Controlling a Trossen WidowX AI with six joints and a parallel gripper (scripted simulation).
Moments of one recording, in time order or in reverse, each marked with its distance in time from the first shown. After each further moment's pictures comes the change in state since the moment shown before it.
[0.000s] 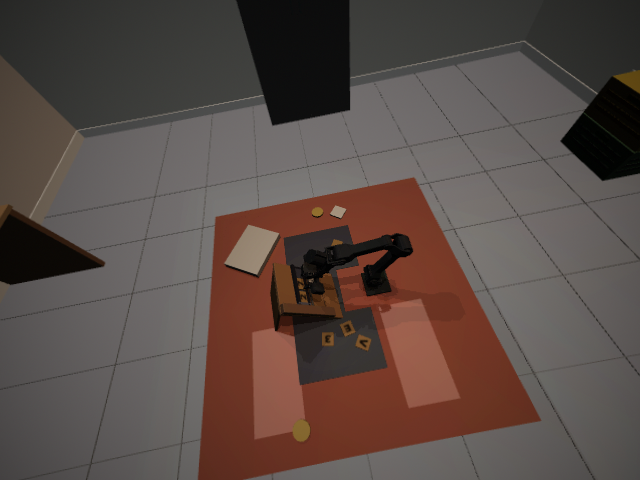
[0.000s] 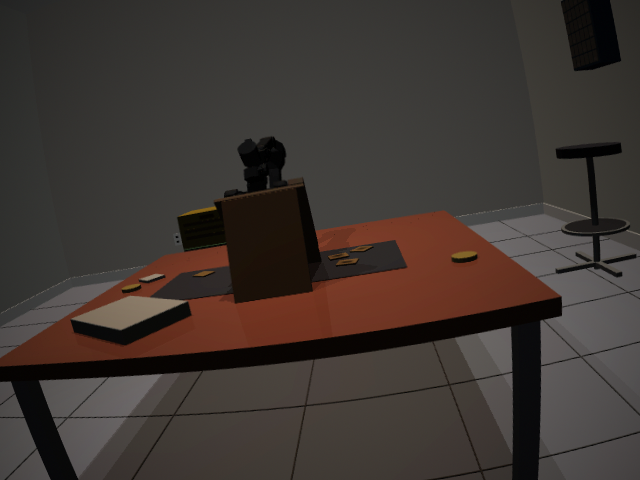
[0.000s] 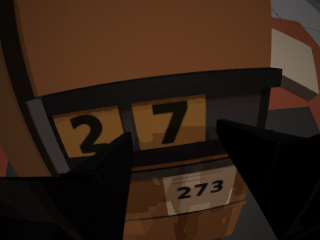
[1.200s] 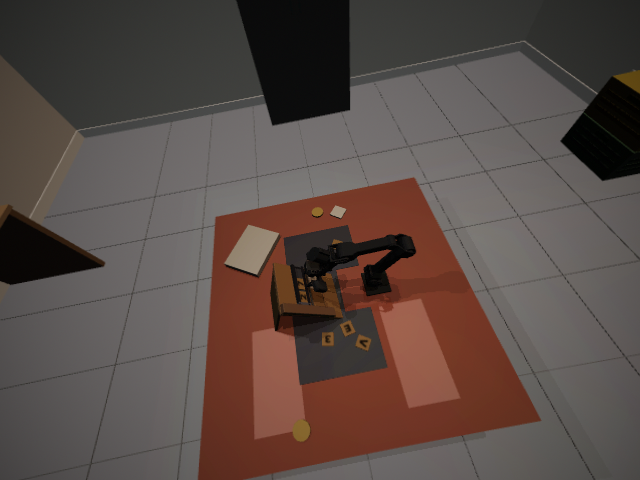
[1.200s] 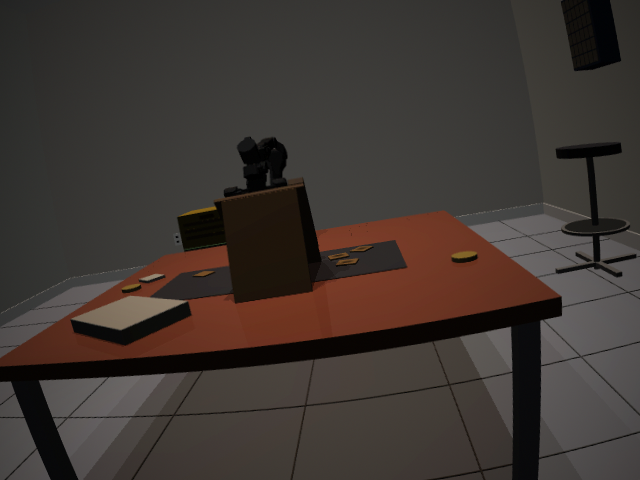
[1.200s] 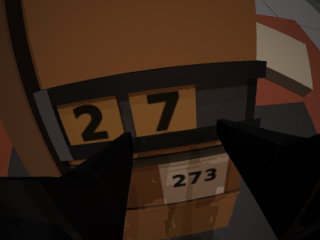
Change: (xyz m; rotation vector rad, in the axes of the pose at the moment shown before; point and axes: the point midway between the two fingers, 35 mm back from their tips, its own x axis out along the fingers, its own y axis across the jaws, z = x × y) arm -0.015 -0.003 -0.005 0.008 0.002 -0.007
